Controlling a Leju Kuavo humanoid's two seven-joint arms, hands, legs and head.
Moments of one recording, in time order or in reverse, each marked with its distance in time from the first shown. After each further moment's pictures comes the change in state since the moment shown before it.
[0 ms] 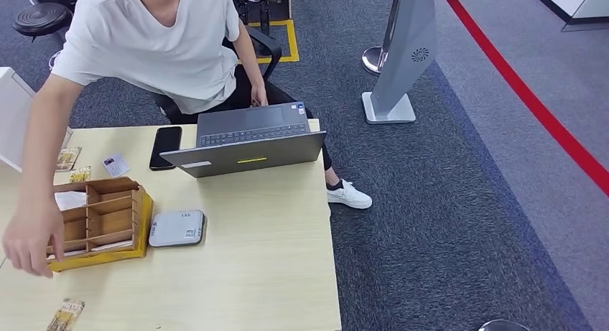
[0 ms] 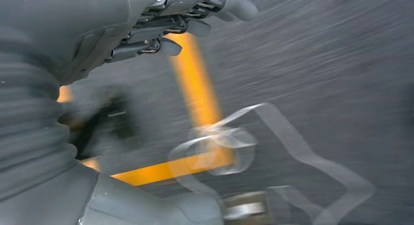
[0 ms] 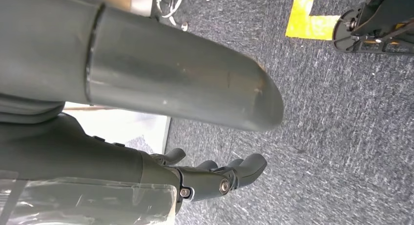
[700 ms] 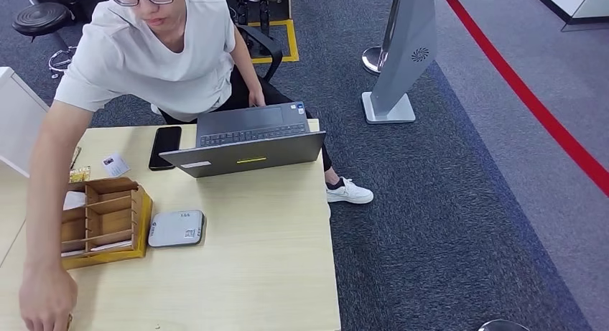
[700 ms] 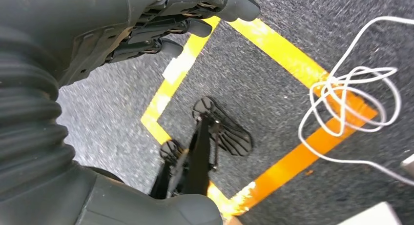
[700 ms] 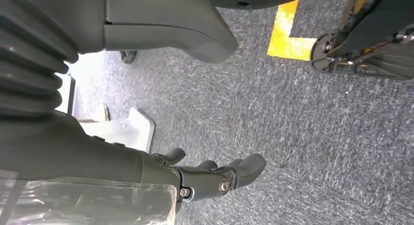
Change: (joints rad) left arm 0.055 -0.116 -0.386 0.037 -0.158 -0.036 0.168; right arm 0.068 -0.017 0.350 -0.048 -0.434 0.058 -0.044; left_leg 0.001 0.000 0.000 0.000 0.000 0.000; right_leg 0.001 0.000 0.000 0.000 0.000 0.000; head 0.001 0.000
